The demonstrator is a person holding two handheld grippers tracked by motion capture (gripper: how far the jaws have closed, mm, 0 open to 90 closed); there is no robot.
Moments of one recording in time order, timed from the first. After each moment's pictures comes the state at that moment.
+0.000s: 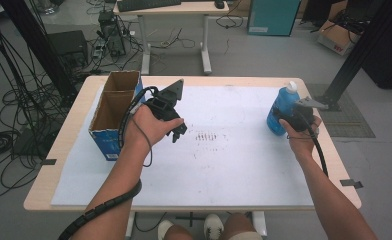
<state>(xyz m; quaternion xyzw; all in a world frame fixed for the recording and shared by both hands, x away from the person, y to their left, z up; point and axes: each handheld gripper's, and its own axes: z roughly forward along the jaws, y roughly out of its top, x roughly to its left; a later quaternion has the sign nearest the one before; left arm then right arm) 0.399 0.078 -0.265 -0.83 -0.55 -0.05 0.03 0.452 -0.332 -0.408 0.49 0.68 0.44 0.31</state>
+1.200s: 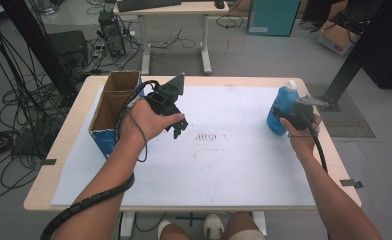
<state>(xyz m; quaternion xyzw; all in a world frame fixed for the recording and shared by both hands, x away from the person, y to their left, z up) 0.399 0.079 -0.245 -0.85 -0.52 -0.05 0.01 0.457 -0.333 -0.404 0.49 0.69 0.43 0.30</state>
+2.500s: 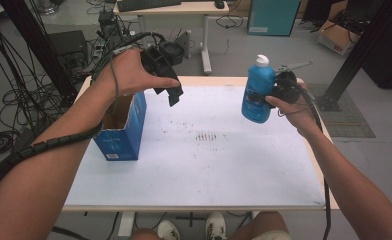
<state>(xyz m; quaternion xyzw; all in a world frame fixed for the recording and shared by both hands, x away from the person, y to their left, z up) 0.421 0.074 -0.148 -0.93 -0.35 -0.09 -0.02 0.467 -0.256 -0.292 0.35 0.81 0.46 0.12</state>
